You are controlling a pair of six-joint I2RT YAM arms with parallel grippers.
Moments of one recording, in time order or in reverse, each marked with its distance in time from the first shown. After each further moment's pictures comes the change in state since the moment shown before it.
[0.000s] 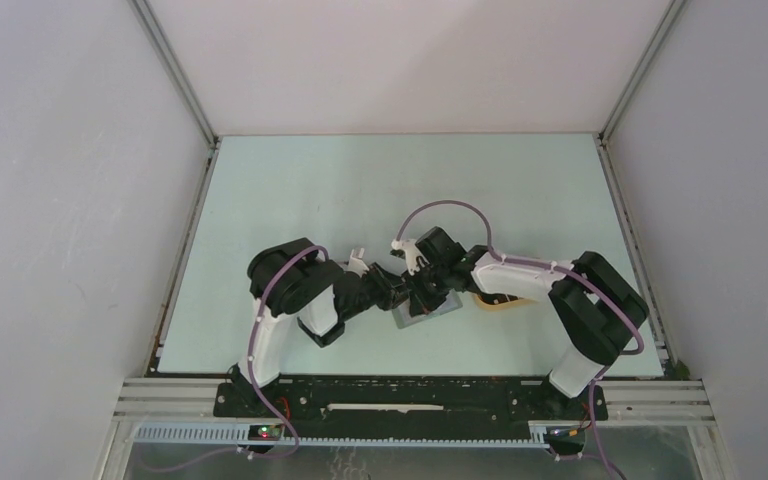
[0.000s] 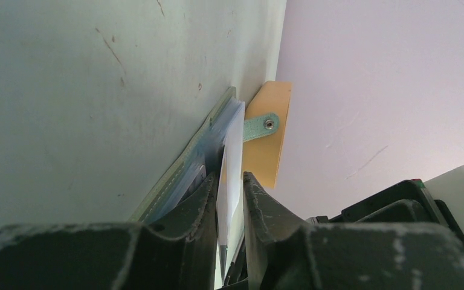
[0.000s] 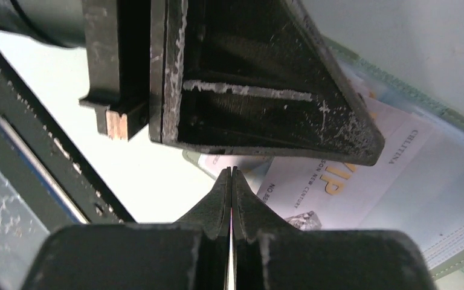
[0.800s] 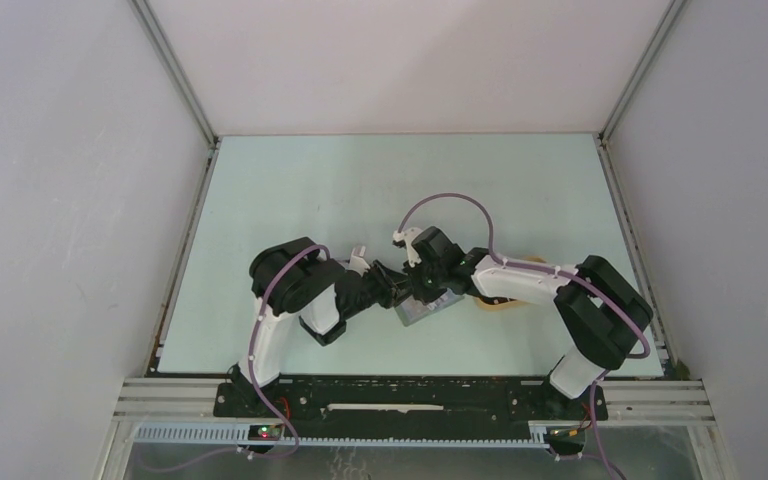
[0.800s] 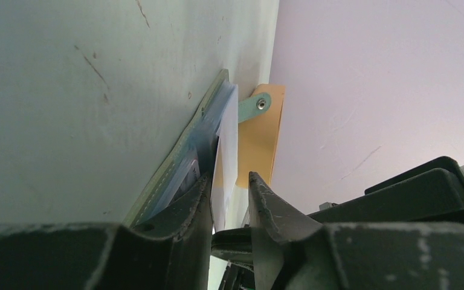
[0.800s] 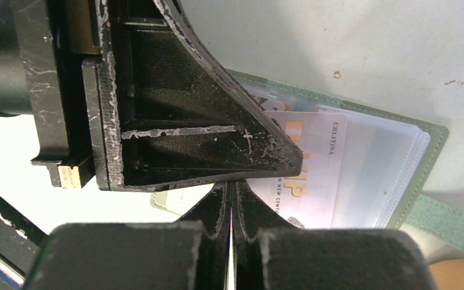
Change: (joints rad) left arm 0.002 0.016 0.021 0.019 0.003 -0.008; right arm 0.043 -0.026 -0.002 0.072 0.312 0.050
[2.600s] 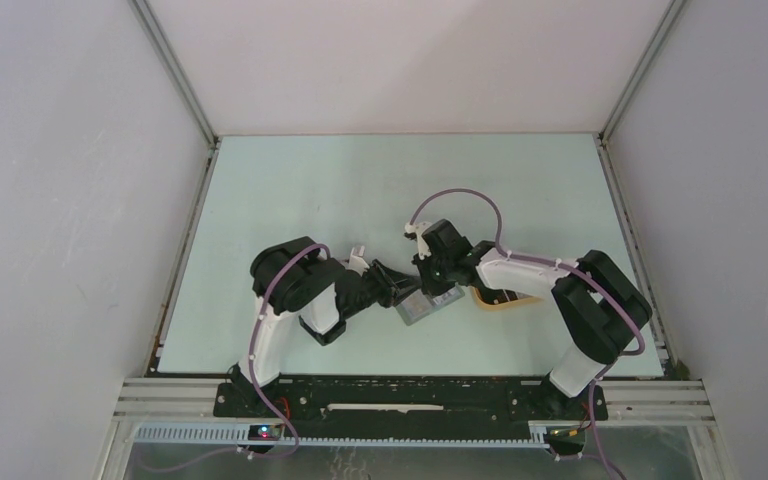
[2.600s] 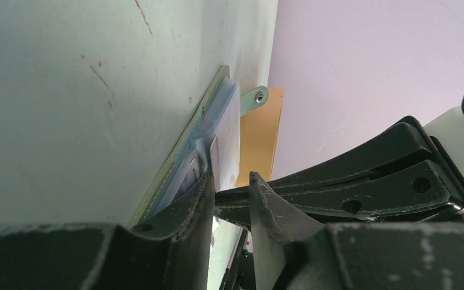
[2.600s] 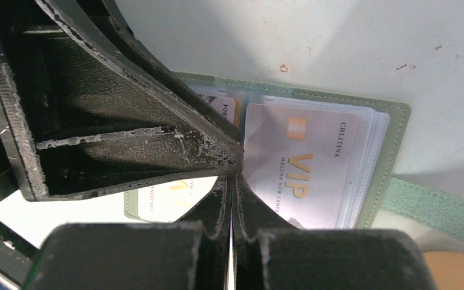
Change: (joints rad) left arm 0.003 0.010 0.002 0.010 -0.001 -0.002; right arm -0.097 0.020 0.000 -0.010 -0.031 0.008
